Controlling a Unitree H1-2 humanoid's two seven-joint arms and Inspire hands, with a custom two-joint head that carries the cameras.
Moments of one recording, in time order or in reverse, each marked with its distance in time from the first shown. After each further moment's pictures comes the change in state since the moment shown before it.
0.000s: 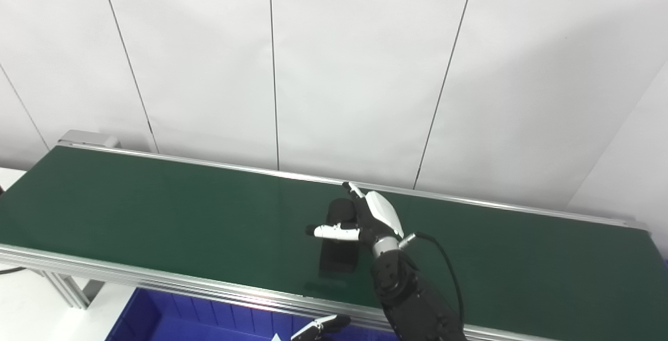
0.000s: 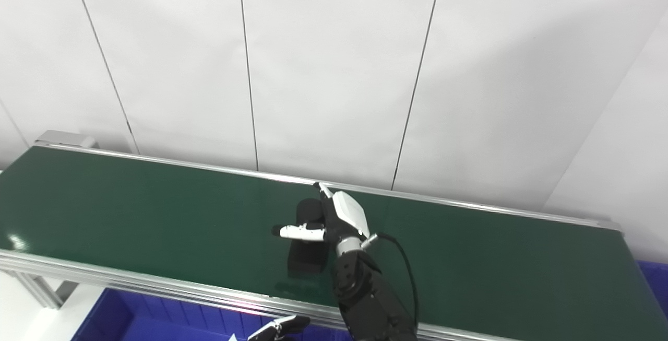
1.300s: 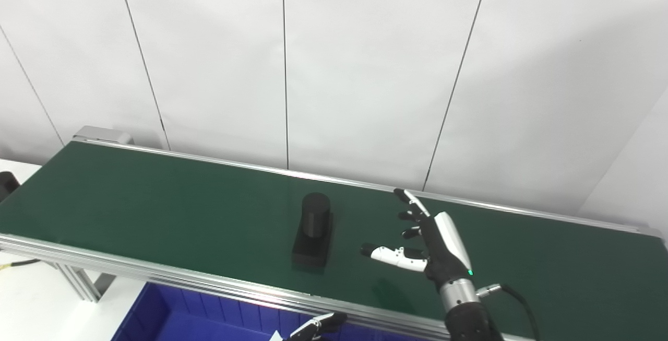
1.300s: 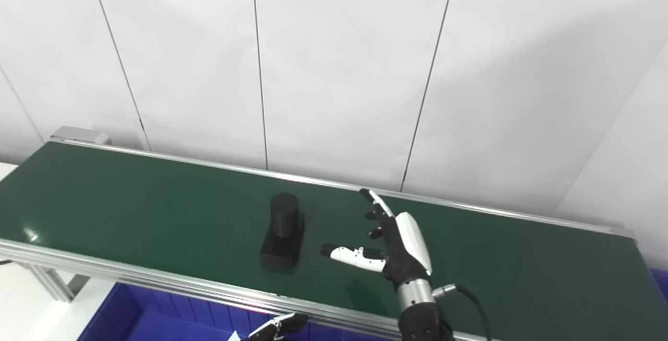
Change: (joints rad) left arm -0.027 0.006 0.047 0.067 -0.042 0.002 -0.027; right arm 0.404 -0.120 -0.105 -0.702 -0.003 0.003 0.207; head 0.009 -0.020
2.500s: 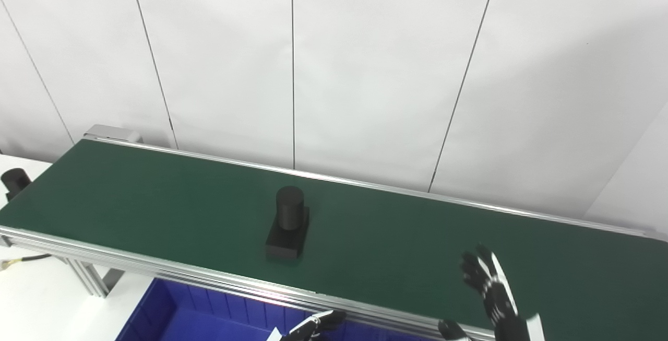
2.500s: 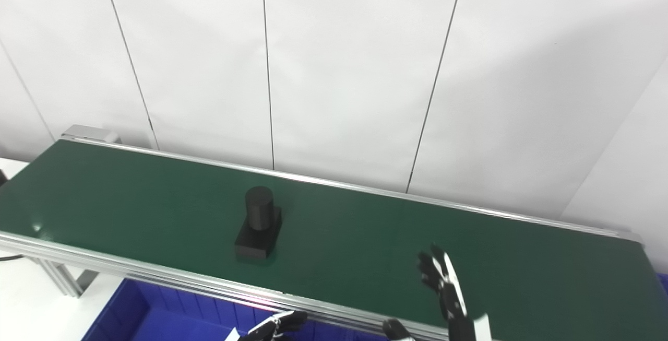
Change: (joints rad) left arm 0.009 -0.006 0.043 -0.011 0.036 0.000 -0.018; right arm 0.482 -0.026 -0.079 -0.447 0.221 -0.397 -0.029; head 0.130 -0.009
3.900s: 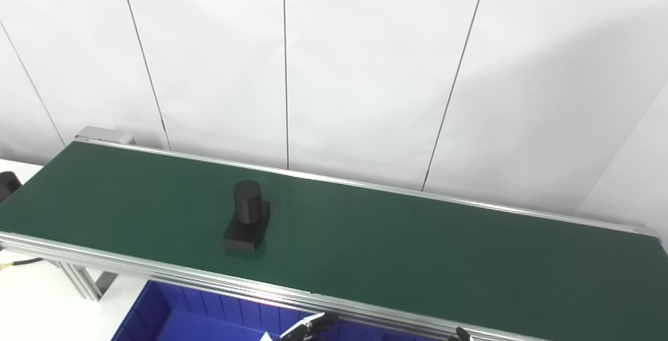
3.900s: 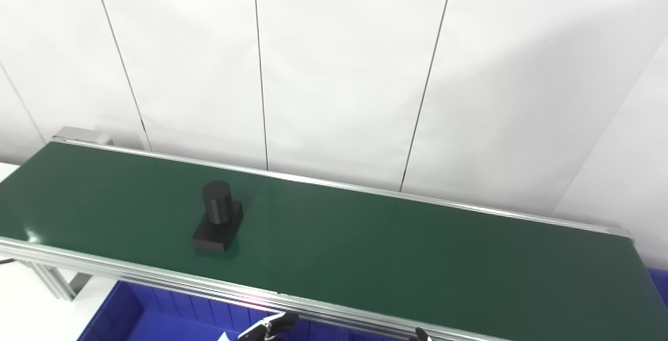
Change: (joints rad) left arm 0.033 -0.032 0.064 -0.041 -0.024 0.000 -0.108; right arm 0.236 -0.058 0.031 0.120 0.026 0.033 -0.011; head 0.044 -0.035
